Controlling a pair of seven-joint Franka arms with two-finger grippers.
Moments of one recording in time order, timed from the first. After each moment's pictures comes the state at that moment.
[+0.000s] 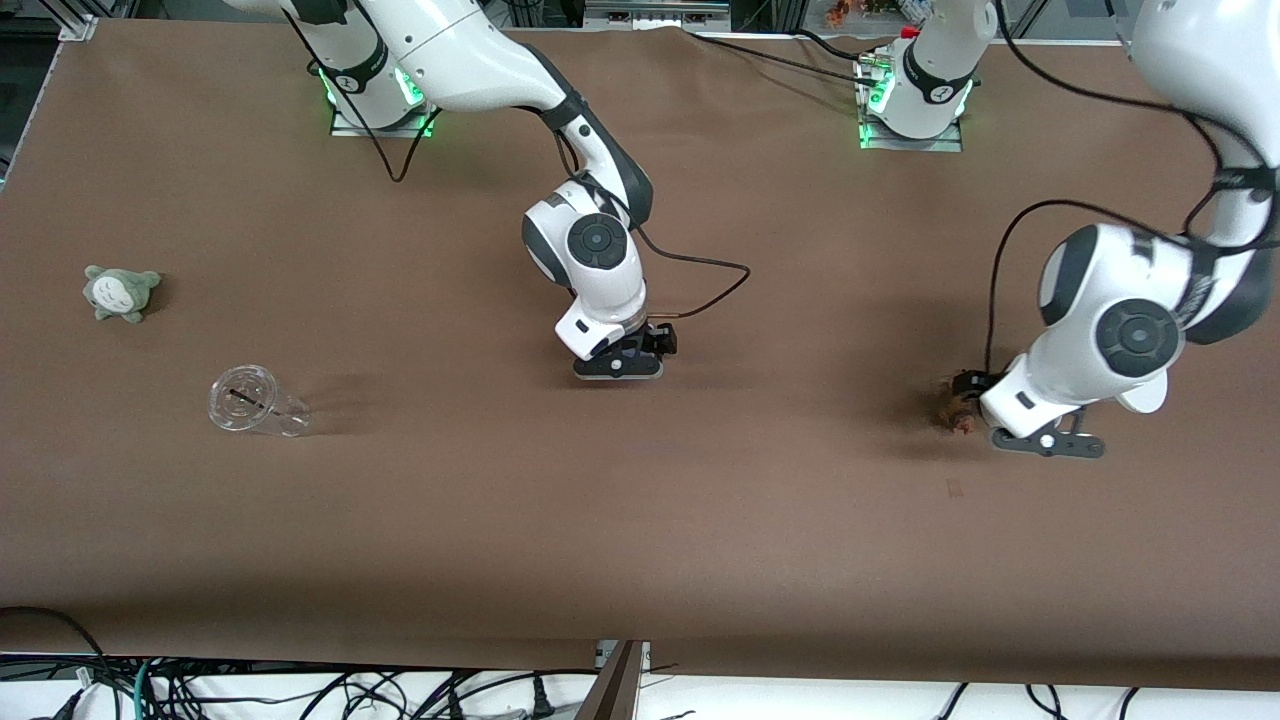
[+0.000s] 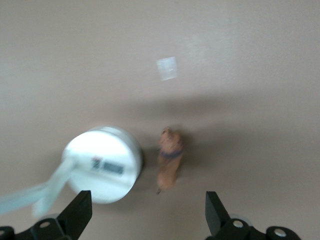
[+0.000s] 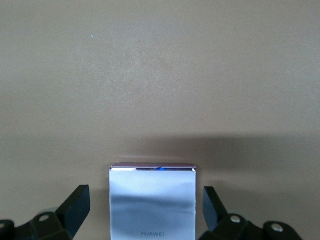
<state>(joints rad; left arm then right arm) 0.28 0.44 -0.40 -1.68 0.35 1.92 -0.15 0.82 0.81 -0.08 -1.51 0.07 2.44 0.73</state>
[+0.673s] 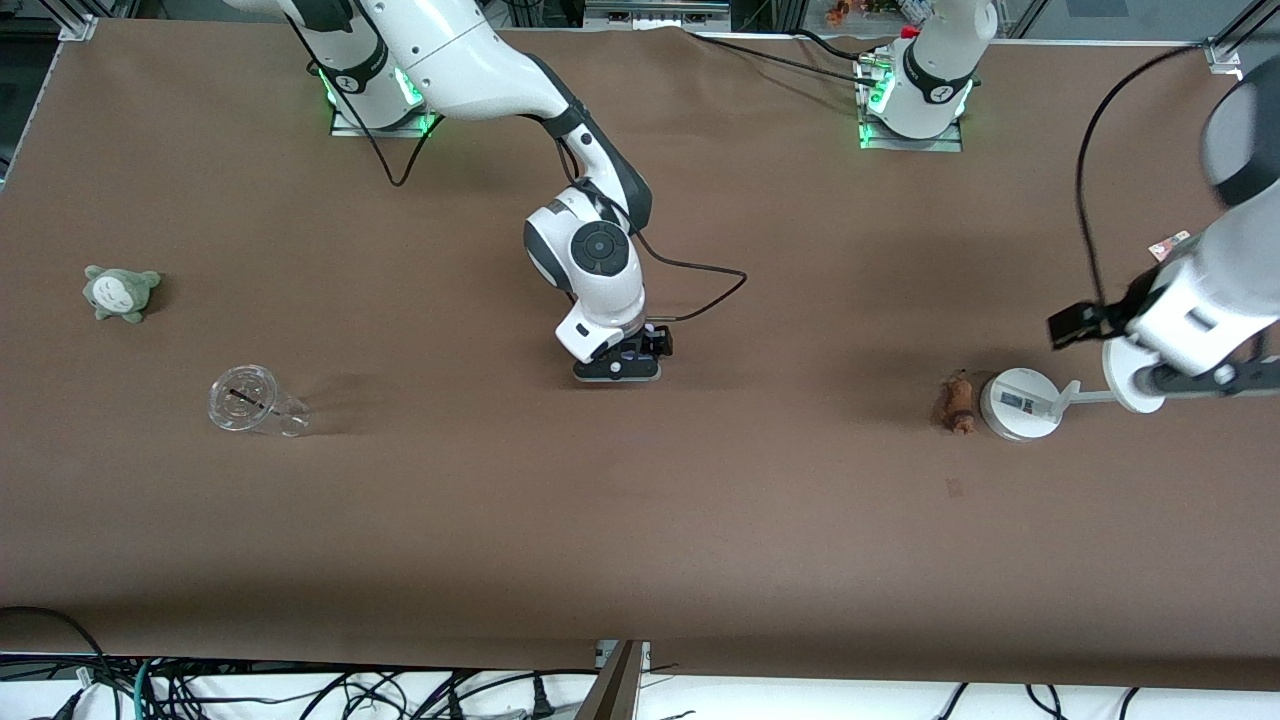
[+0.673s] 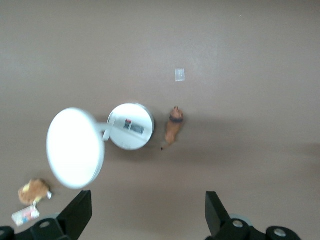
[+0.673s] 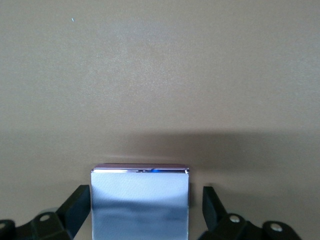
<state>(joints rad) 0.34 0.22 -0.42 -1.47 0.16 1.59 -0.15 0.82 0.83 -0.08 -1.51 0.06 2.44 0.73</state>
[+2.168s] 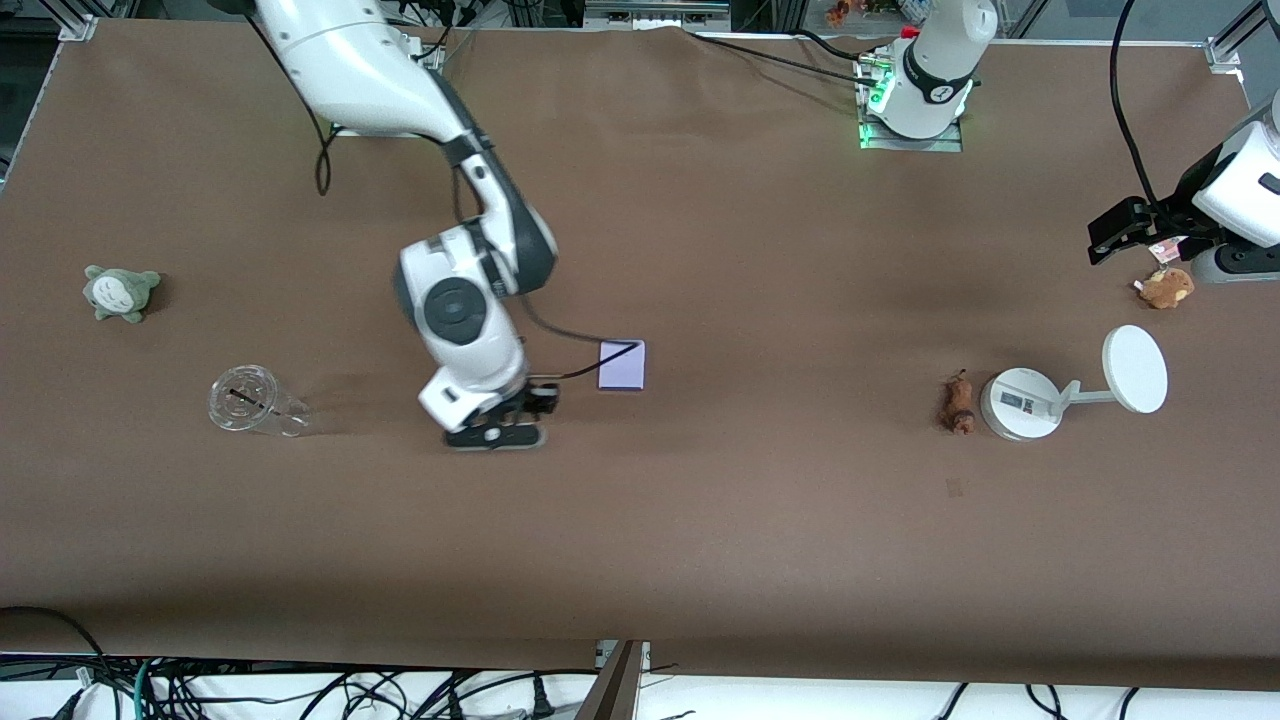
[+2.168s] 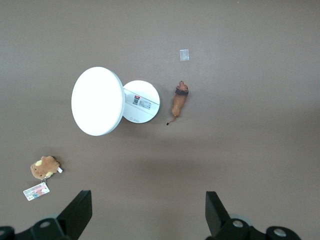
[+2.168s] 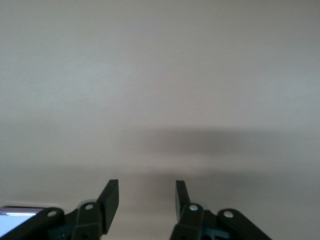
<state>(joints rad) 0.02 -0.03 -0.03 -1.70 0.07 1.62 -0.06 0.58 0.70 -0.14 -1.48 0.06 2.24 0.40</state>
